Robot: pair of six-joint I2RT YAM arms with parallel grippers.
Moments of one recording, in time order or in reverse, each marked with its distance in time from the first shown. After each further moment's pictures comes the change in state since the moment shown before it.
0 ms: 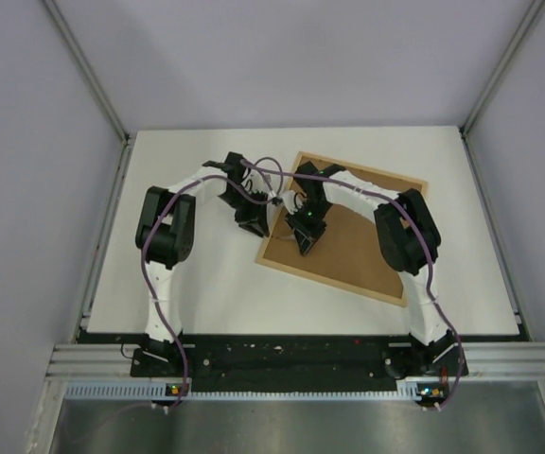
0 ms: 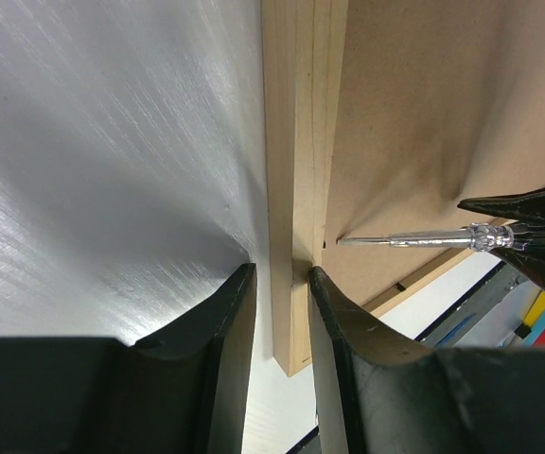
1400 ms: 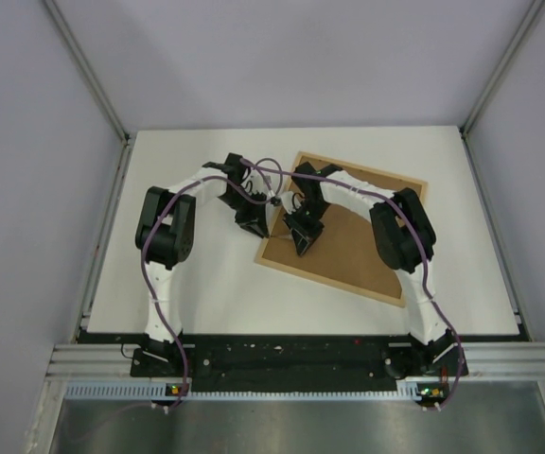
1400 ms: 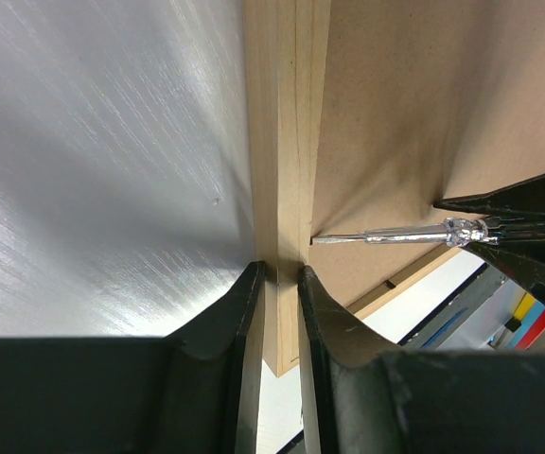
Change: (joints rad) left arm -0.005 -0.002 -0.016 0.006 0.025 -0.012; right arm 0.005 0.047 0.032 -0.002 -0.029 0.038
